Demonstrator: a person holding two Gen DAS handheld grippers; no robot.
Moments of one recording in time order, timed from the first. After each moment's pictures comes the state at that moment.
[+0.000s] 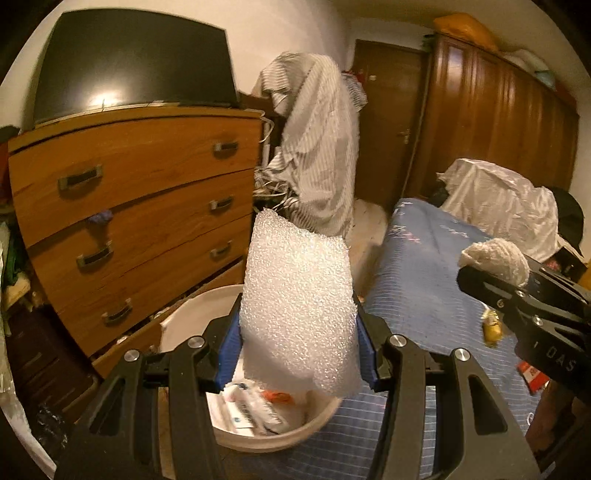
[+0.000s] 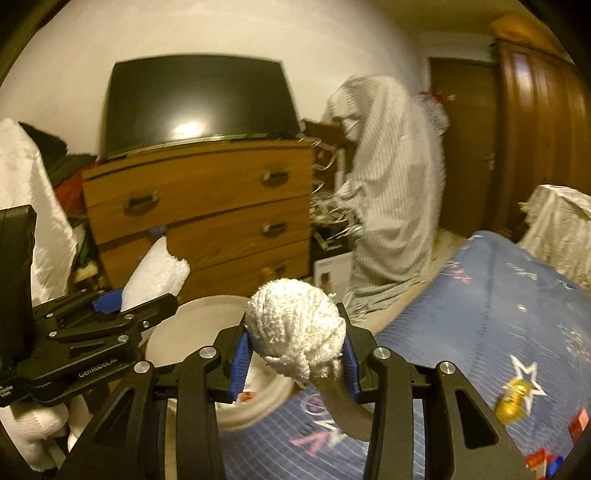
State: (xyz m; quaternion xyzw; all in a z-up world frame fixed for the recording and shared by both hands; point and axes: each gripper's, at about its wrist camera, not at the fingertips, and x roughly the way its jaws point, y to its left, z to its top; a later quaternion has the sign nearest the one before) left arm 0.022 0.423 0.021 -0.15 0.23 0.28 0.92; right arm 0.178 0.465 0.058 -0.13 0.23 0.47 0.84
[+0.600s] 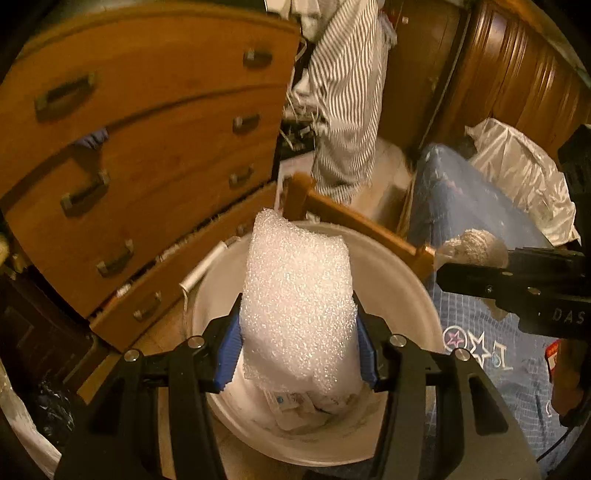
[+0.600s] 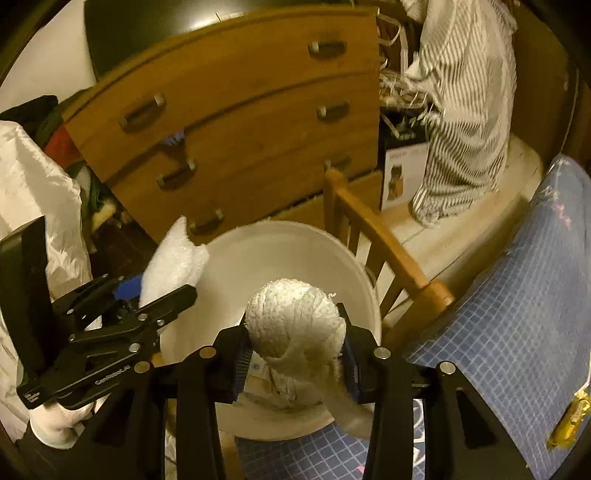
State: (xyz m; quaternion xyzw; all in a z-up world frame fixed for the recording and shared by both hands) left arm 0.042 0.535 -0.057 -0.22 0.36 0.26 0.87; right arm 0.245 0.625 -0.045 -0.20 0.46 0.51 0.71
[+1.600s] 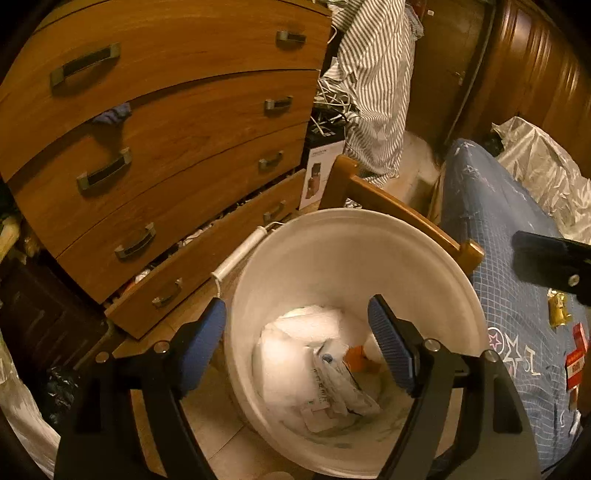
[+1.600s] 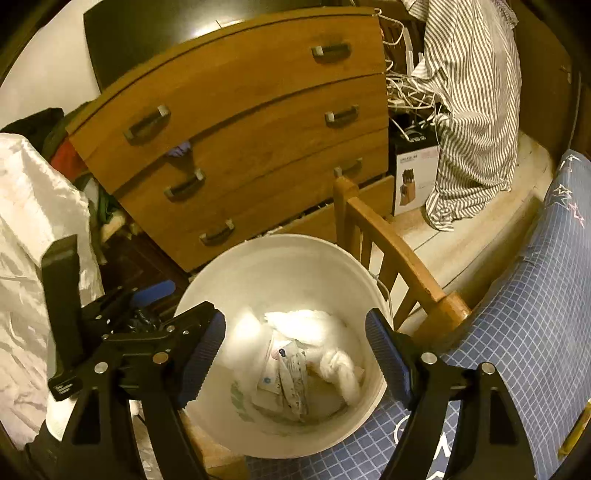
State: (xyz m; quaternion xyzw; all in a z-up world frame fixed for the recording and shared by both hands) left arm 0.035 0.564 -0.077 -0.22 0.38 0.31 0.84; right arm 0.255 0.604 -0.031 -0.15 0.43 0.53 0.71
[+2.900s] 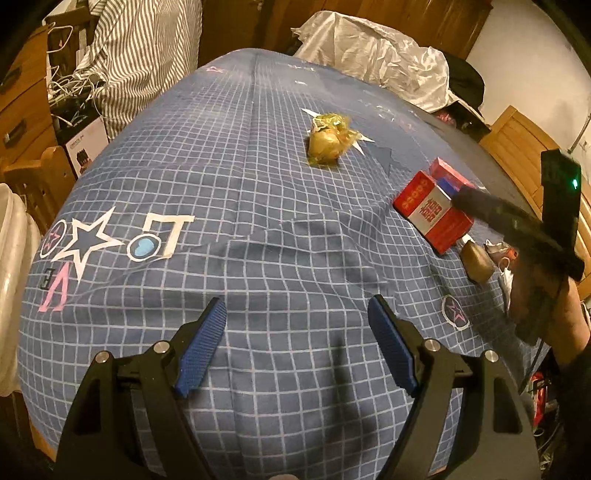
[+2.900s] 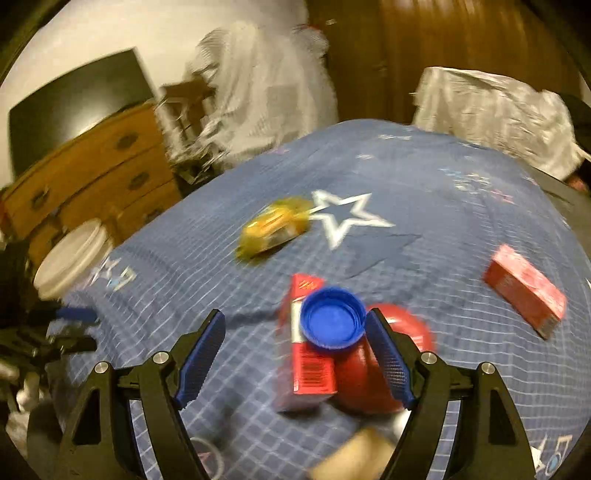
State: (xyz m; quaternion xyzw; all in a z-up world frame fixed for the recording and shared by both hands) left arm 0.183 0.200 -0.129 -0.13 0.45 -0.02 0.88; right arm 0.326 0.056 -0.120 -0.07 0.35 0.33 0.87
